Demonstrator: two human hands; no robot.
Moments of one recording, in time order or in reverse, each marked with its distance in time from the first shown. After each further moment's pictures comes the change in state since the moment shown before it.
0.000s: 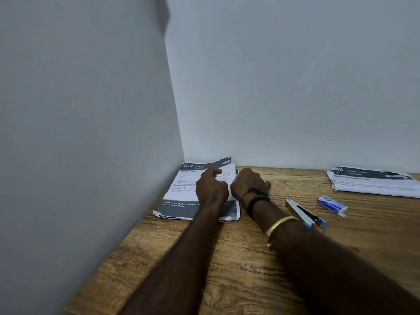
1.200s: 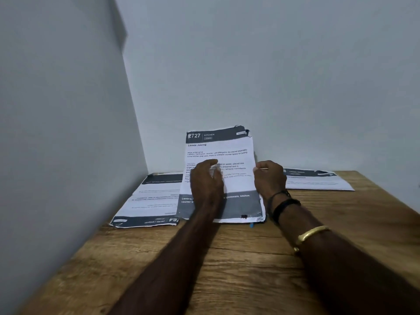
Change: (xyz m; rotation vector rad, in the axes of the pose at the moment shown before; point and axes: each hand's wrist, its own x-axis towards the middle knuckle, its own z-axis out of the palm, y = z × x) left_hand -0.052 0.058 0.057 -0.152 0.085 0.421; right_hand 0.002 0.123 -0.114 0.662 0.349 0.116
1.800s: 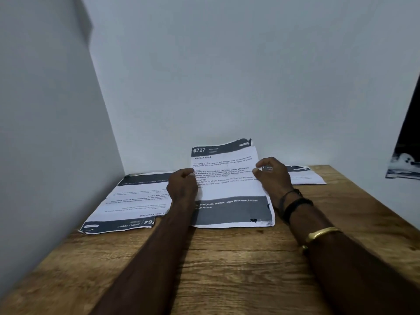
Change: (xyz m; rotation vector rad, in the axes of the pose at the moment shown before) left_hand 0.015 -0.019 0.025 -0.131 -0.027 -0.499; right_hand 0.032 0.040 -0.062 0.035 -0.101 -0.079
